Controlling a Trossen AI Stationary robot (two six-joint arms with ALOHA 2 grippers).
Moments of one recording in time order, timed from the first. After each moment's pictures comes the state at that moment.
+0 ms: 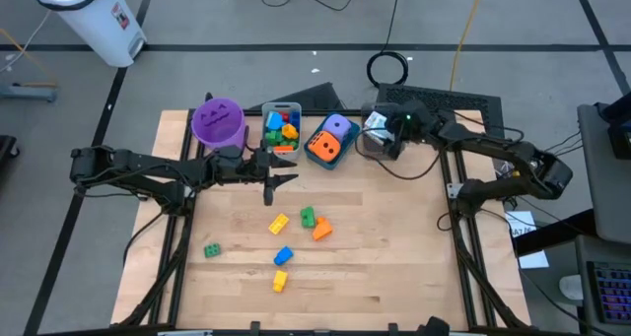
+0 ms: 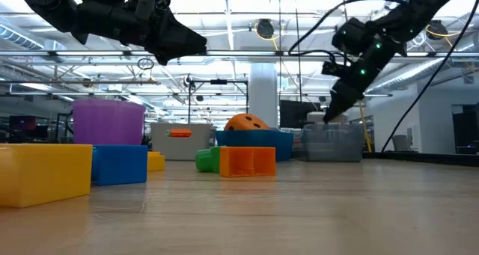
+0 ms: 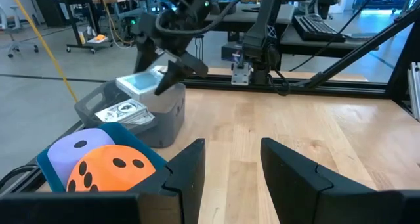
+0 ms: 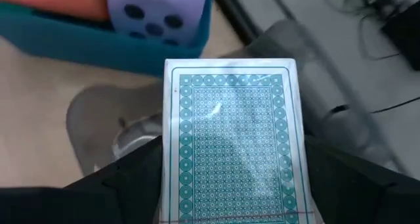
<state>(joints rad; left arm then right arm) 0.14 1.18 0.50 0.54 0.02 0.01 -0.74 1.24 0.69 -0.20 0.02 -0.32</state>
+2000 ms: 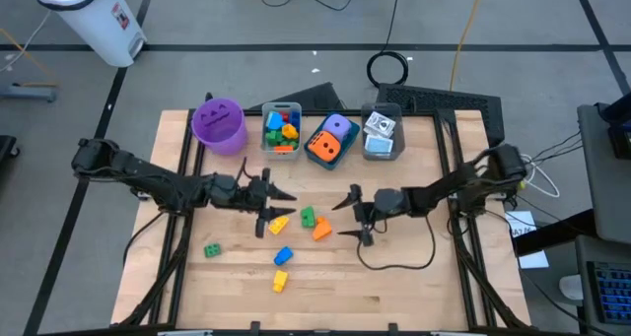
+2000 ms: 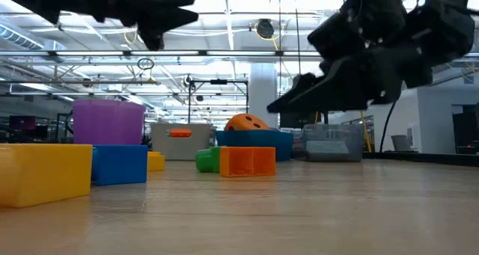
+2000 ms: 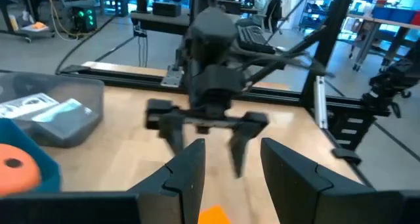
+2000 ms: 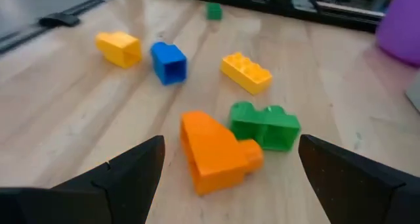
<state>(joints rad) -0.19 1.18 0.50 0.57 -0.12 -0.15 0.14 1.66 0.49 0.84 -0.03 -0.12</state>
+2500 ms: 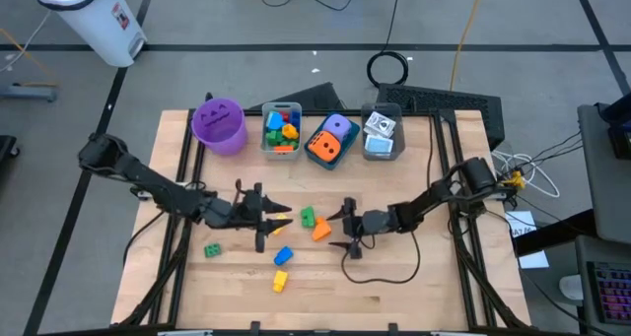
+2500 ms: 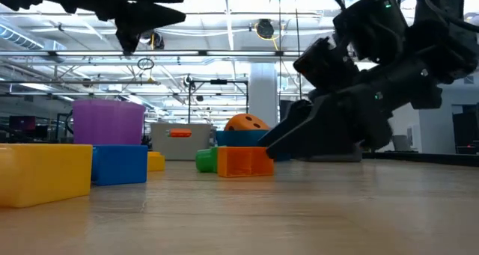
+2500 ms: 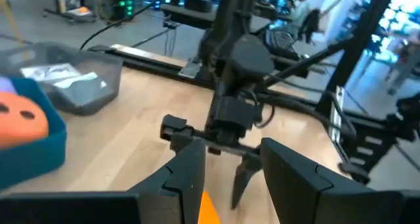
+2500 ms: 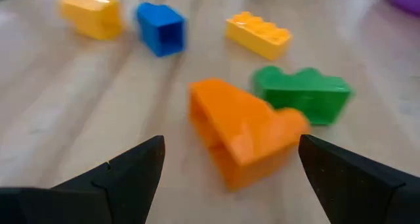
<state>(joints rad) -0.42 1.23 0.50 0.59 -0.48 -0.31 0.26 1.92 0.60 0.92 0.18 0.00</state>
